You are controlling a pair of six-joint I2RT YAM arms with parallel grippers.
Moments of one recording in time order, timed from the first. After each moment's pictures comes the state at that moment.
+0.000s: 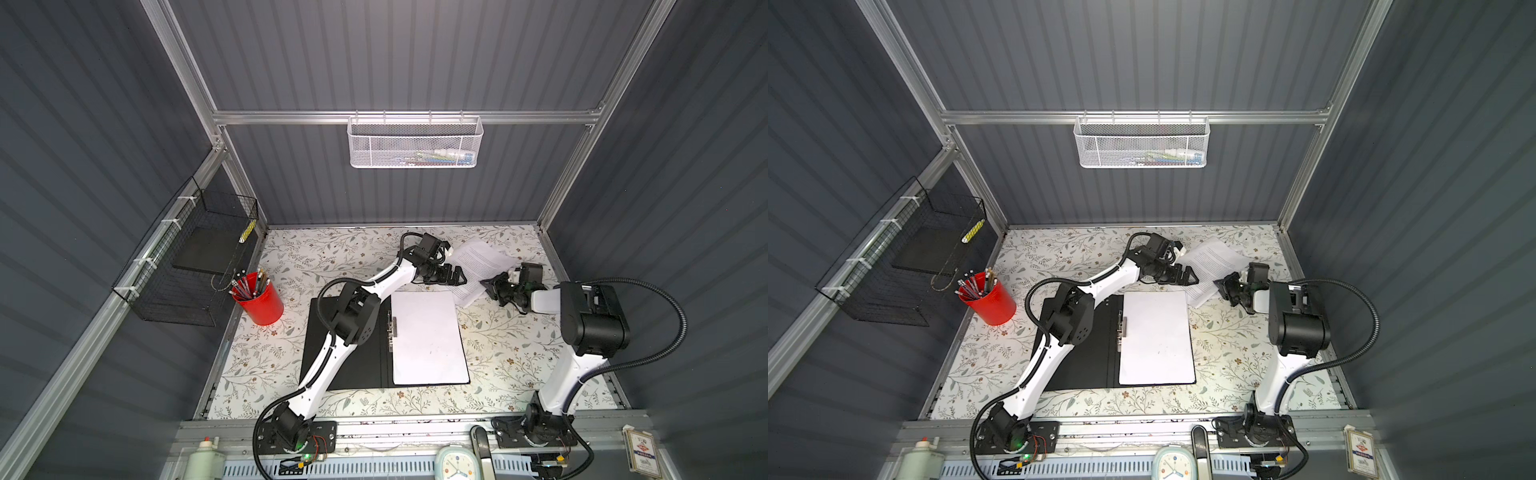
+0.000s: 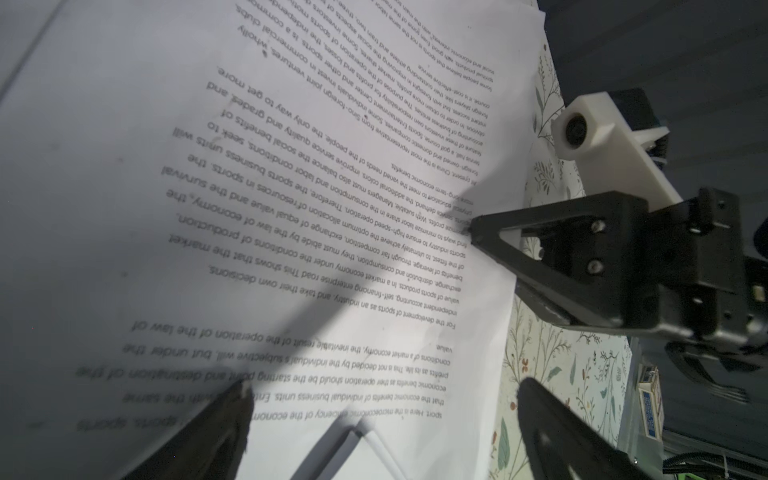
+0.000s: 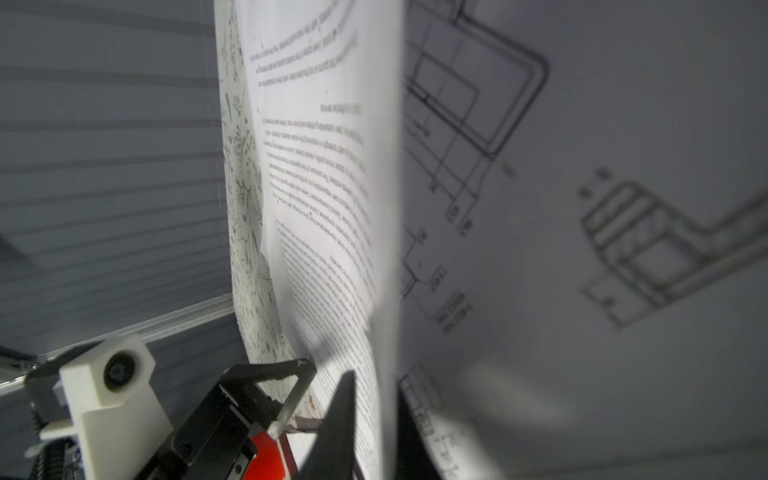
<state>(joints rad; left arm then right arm) -0.71 2.60 2.28 -0.53 0.55 -0.41 -0.11 1.91 0.84 0.34 -0.58 1.03</state>
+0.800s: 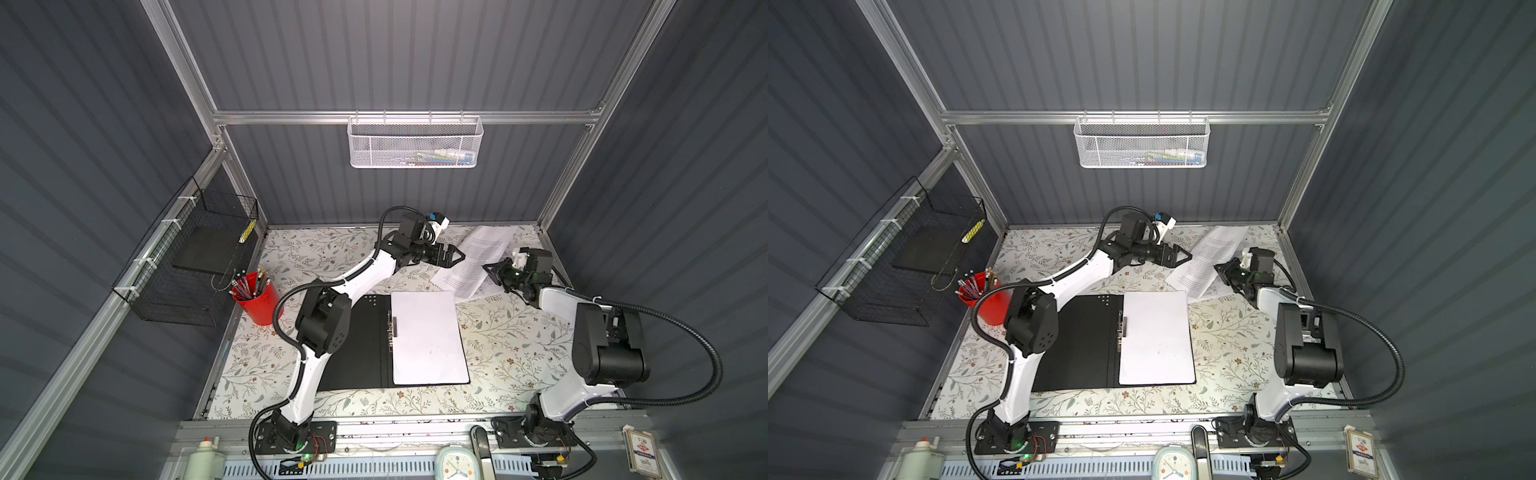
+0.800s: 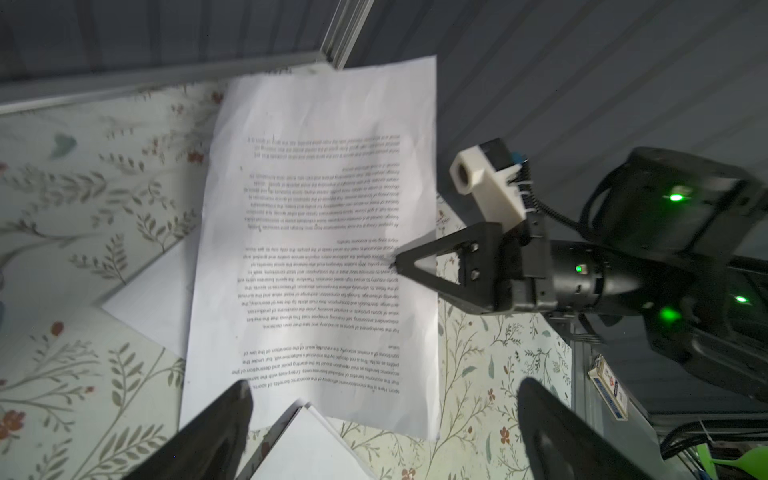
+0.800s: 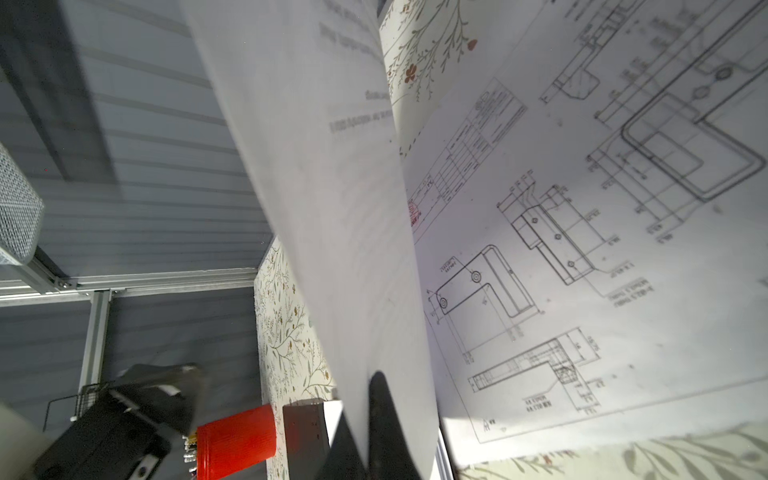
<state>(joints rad) -0.67 2.13 1.85 -0.19 0.58 -0.29 -0.08 1.64 0.88 0.17 -0.58 0.87</state>
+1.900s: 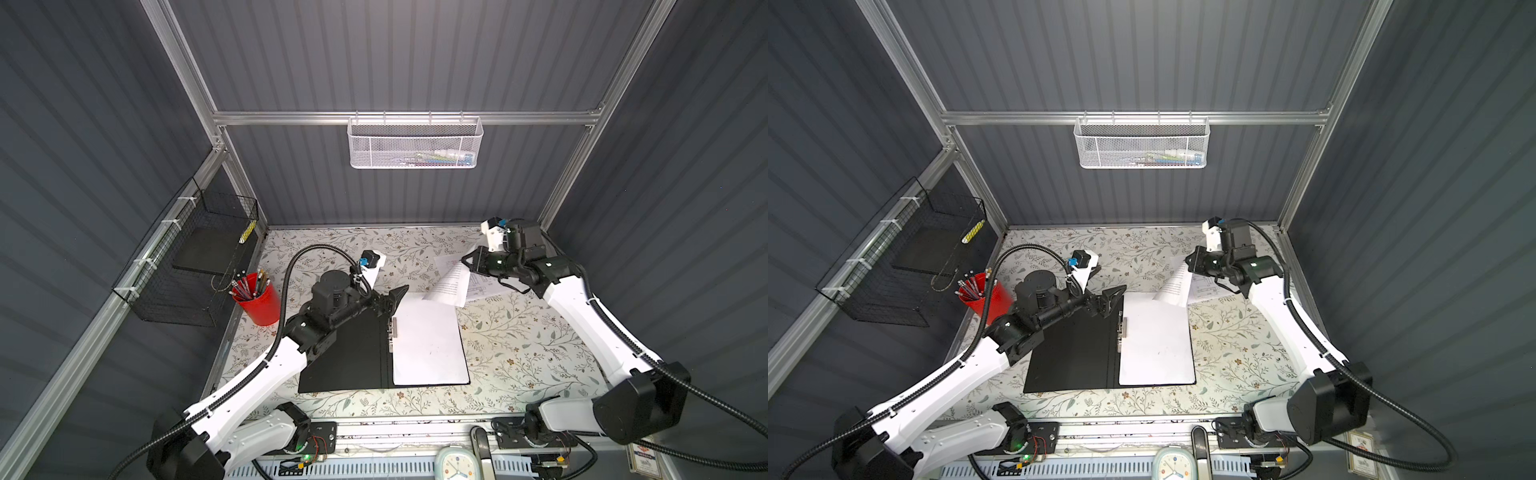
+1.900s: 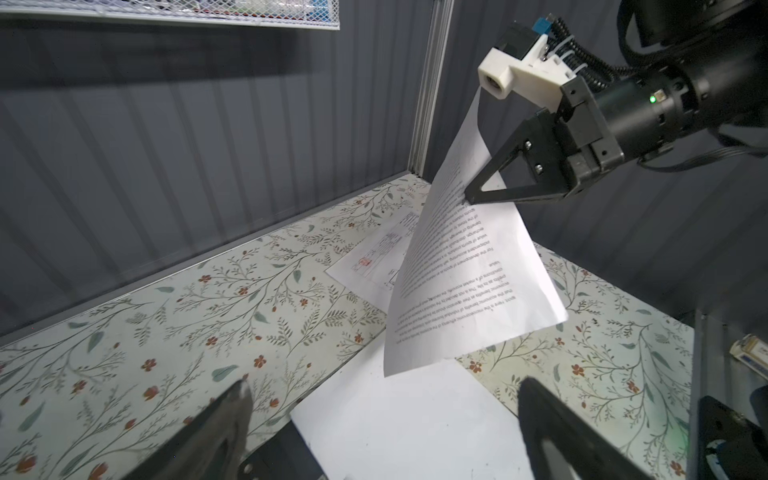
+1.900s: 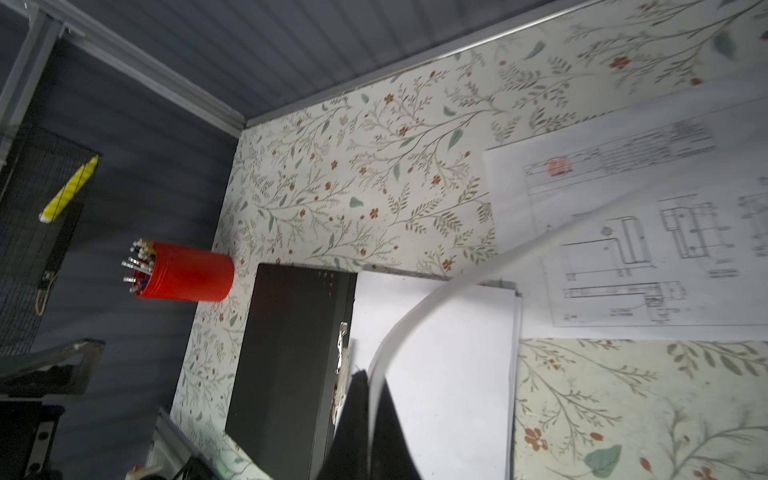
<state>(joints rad) -0.67 1.04 0.83 -0.01 0.15 -0.04 0.32 1.39 1.33 -0.64 -0.37 0.46</state>
